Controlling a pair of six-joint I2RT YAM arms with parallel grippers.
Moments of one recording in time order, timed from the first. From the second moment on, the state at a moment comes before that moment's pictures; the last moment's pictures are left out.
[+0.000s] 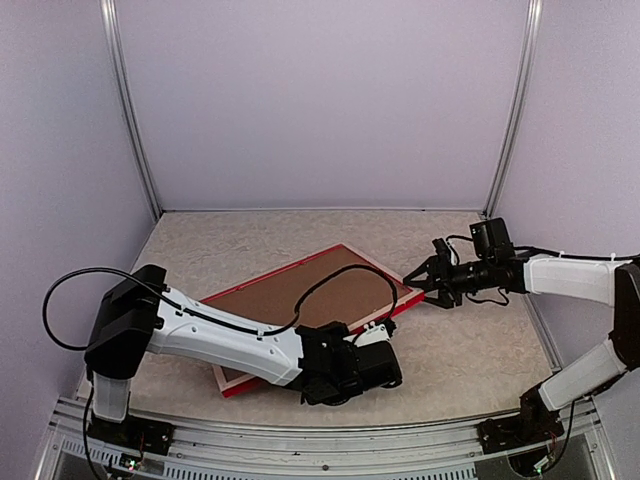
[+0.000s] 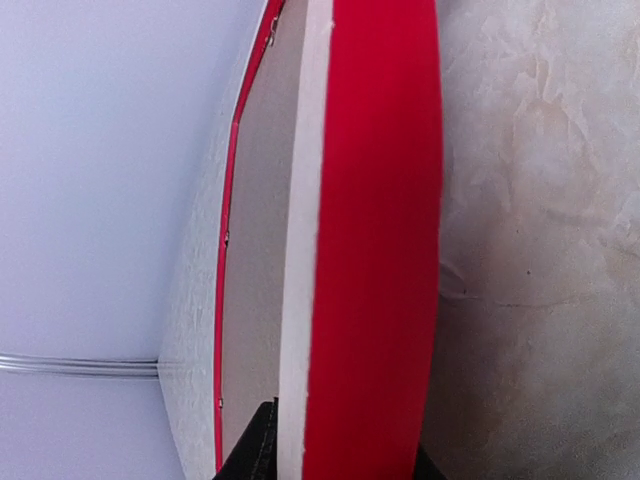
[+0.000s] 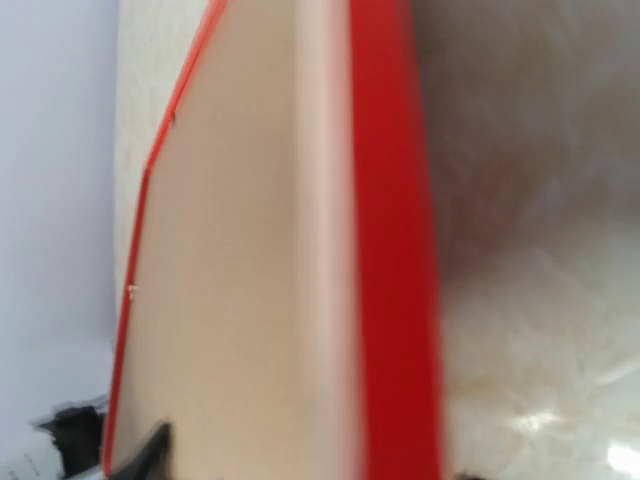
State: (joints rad) left arm -1.42 2.10 1.48 -0.54 -1.04 0.01; right arm 0.32 1.39 0.74 -0.11 -0.75 0.75
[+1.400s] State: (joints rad) left arm -0.68 1.65 1.66 -0.54 0.21 -0.59; right arm 0.03 1.39 1.12 -0.44 -0.73 0.39
